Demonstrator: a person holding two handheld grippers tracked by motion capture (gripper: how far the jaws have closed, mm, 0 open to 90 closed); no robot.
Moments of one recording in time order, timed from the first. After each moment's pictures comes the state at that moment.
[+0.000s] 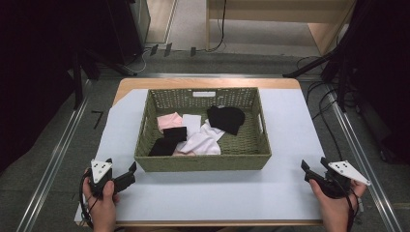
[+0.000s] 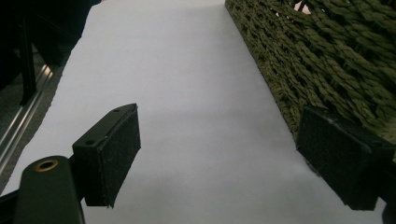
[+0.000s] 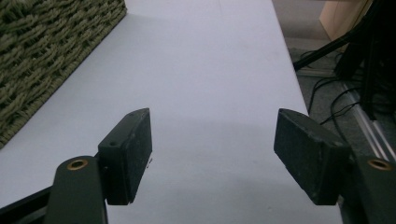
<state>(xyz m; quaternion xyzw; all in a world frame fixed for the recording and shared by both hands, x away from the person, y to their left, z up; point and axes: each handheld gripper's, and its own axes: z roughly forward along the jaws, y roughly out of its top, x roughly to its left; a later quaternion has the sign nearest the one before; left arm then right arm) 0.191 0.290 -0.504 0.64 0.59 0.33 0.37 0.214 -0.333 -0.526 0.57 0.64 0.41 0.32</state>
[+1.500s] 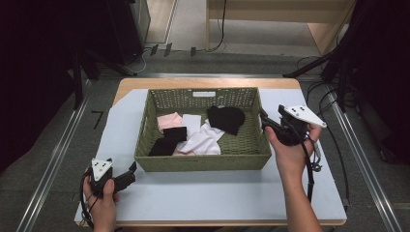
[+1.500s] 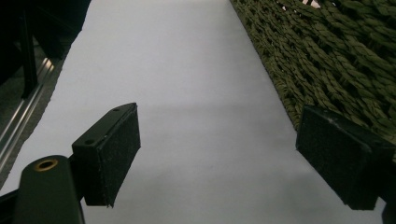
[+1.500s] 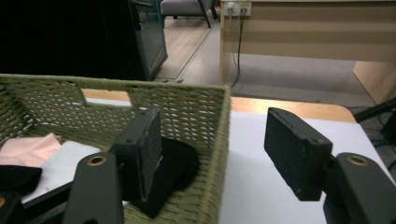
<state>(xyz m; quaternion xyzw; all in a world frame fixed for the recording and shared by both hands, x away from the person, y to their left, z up) 0.194 0.290 -0.505 0.64 0.59 0.33 0.36 0.298 -0.192 -0.396 0.52 0.62 0.49 0.32</state>
